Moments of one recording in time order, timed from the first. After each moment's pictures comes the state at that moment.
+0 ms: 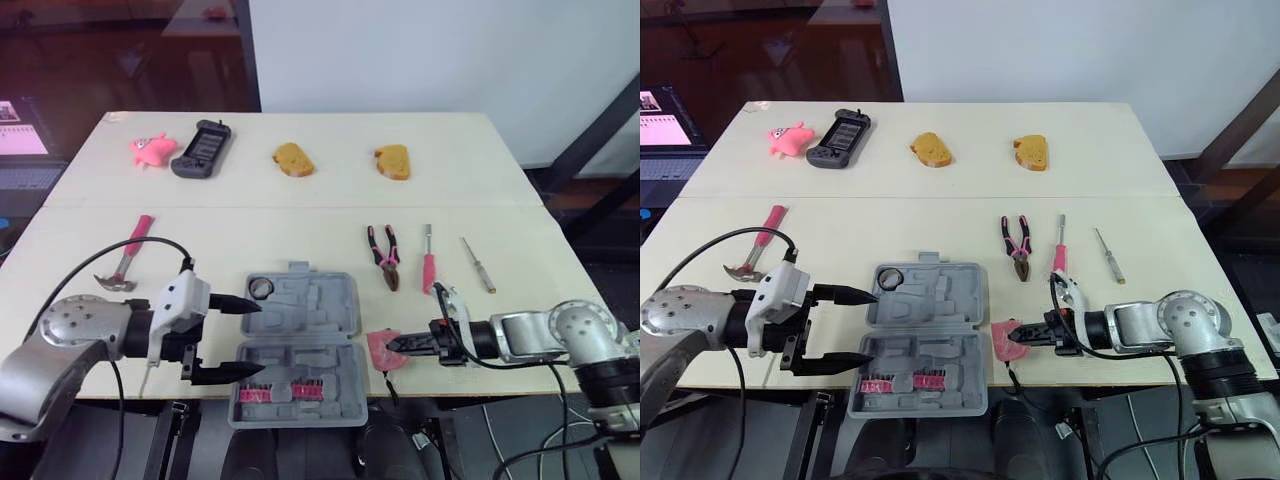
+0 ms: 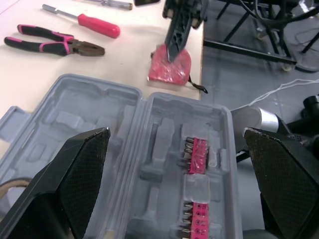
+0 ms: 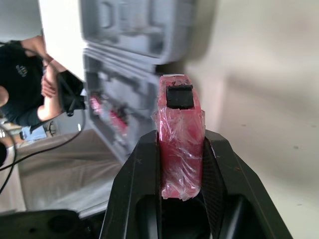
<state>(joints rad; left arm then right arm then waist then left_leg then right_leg) 0.01 0.91 0.14 -0.52 -0.60 0.50 -1.22 -0.32 -0.78 0.04 0.12 1.40 1.44 0.32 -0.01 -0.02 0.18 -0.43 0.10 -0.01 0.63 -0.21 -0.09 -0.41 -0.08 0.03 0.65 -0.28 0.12</state>
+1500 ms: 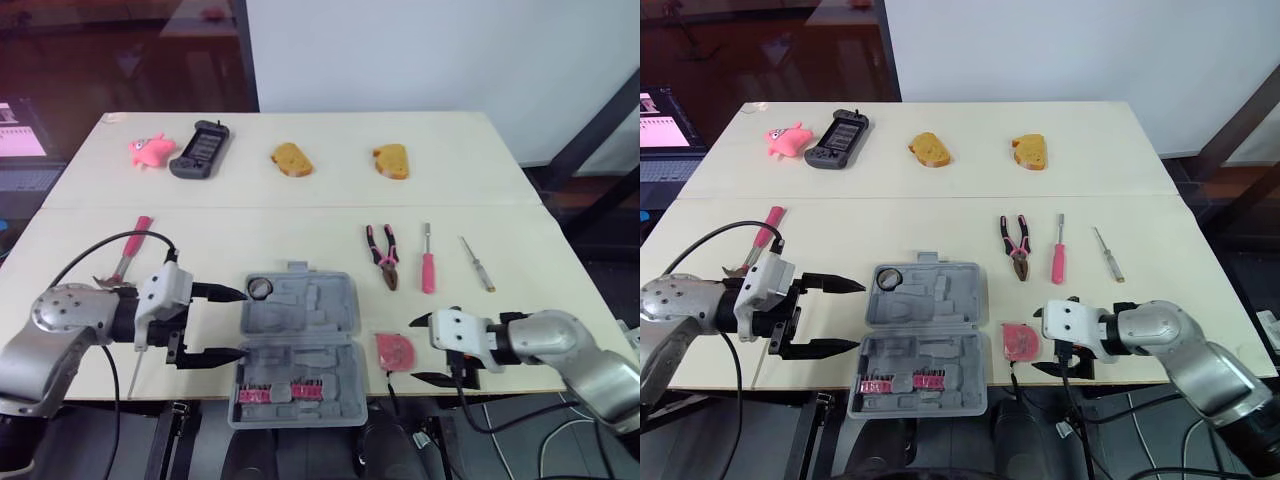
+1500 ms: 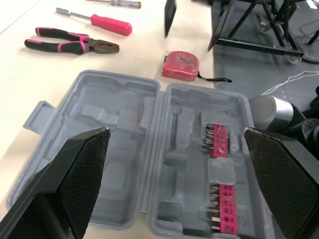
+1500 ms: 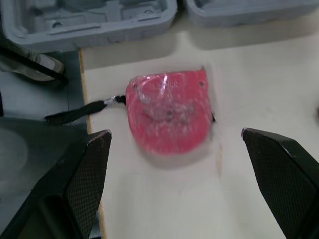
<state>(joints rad) -0.04 0.92 0.13 -0.32 -0.56 0.30 -1.32 -0.05 -1.03 0.24 -0.33 0.15 0.28 0.99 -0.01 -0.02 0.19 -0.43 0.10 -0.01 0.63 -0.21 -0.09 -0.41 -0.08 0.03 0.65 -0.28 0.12</state>
